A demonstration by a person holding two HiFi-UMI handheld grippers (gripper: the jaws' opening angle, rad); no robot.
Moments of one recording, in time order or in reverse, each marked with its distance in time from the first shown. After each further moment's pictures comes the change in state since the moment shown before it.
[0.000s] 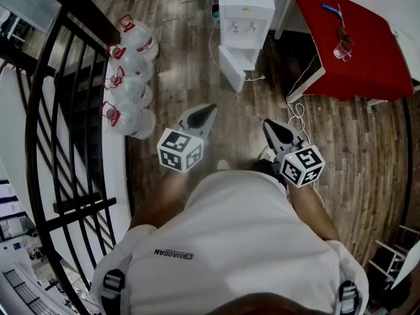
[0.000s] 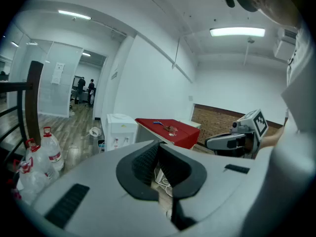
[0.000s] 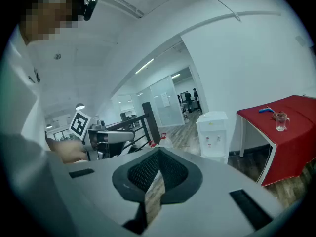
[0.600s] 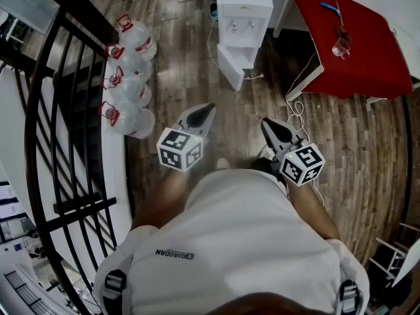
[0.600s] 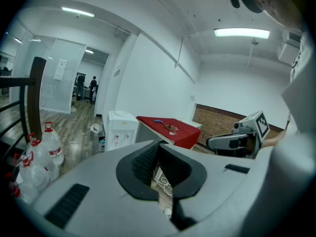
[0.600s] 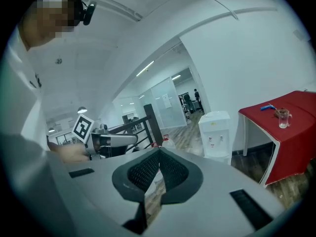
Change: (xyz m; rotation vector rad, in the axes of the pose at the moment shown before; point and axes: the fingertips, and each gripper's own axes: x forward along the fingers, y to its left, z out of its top) left arm 0.001 0.000 -0.006 -0.039 0.019 0.014; right arm -0.001 0.004 0.001 0.024 -0.021 0.030
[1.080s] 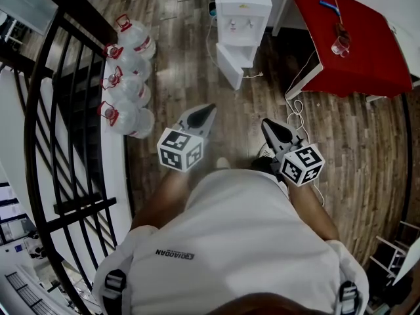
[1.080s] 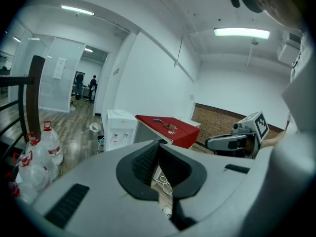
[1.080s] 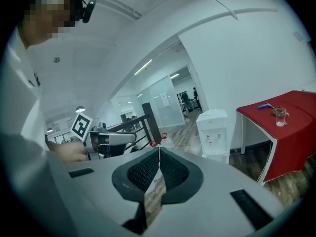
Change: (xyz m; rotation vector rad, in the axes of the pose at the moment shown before) left arm 0.001 -0.004 -0.003 -0.001 0.011 -0.009; right arm -0.003 -0.003 -0.007 0.008 0.018 -0.016
